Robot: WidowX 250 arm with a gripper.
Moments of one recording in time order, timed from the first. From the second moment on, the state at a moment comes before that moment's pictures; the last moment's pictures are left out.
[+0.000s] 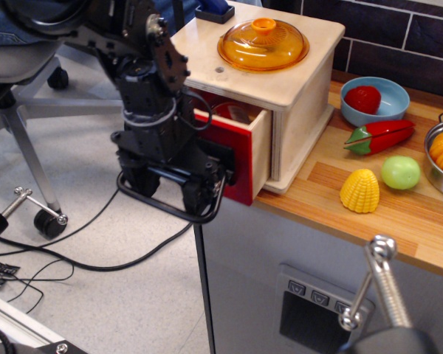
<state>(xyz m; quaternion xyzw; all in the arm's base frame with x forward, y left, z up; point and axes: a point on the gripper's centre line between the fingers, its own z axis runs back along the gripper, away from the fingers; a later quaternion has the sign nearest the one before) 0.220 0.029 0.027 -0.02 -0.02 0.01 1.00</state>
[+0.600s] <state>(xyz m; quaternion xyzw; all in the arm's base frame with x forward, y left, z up) 0.170 0.026 0.031 -0.02 0.05 -0.01 1.00</state>
